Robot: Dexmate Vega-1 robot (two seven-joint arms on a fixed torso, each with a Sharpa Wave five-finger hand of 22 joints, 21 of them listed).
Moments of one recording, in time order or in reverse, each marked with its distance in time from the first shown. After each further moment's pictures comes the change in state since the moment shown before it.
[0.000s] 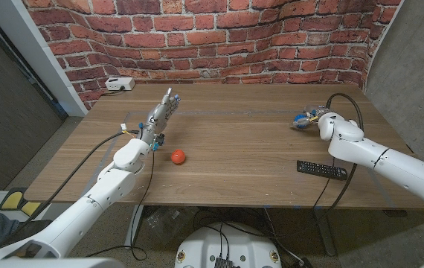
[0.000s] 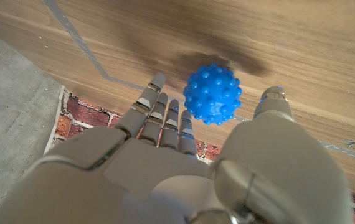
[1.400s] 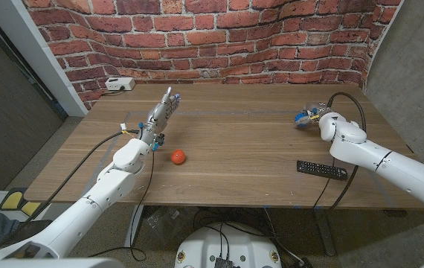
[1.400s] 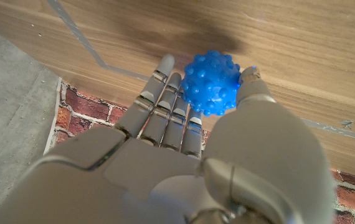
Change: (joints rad) left arm 0.011 0.005 -0.004 -0.016 0.004 -0.013 -0.001; left_hand -0.015 0.005 0.000 0.000 0.000 0.000 0.000 0.000 0.000 0.000 0.000 0.000 0.000 0.000 0.000 0.000 0.000 0.000 0.000 0.000 0.000; right arm -0.028 0.011 0.043 -0.004 0.006 0.026 -0.037; right_hand 0.266 0.089 0.128 -0.067 -0.052 0.384 -0.063 0.022 0.014 0.368 -0.057 0.008 -0.005 0.340 -0.121 0.015 0.014 0.228 -0.050 0.171 -0.002
